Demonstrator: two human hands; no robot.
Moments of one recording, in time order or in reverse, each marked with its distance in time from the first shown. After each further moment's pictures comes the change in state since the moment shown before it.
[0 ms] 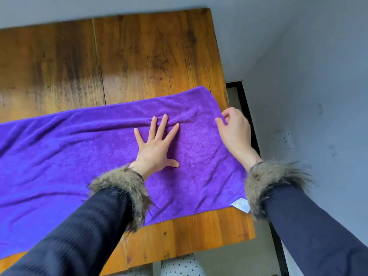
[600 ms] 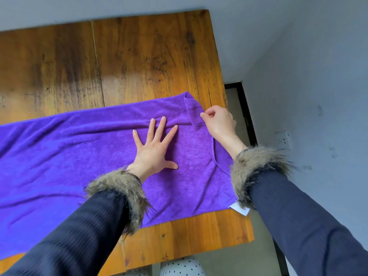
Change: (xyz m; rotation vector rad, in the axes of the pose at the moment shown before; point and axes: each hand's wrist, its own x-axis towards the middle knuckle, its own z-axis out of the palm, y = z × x) left_hand 0.000 0.001 -0.001 -0.015 -0.018 -0.013; right_hand 0.025 -0.025 0.017 0.074 -0.207 0.136
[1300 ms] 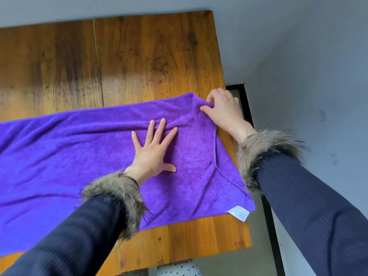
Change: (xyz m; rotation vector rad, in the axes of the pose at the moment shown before) left_hand 0.000 0.000 0.000 -0.009 -0.008 -0.011; right_hand 0.030 -0.013 -0.026 -0.270 -0.016 -0.362
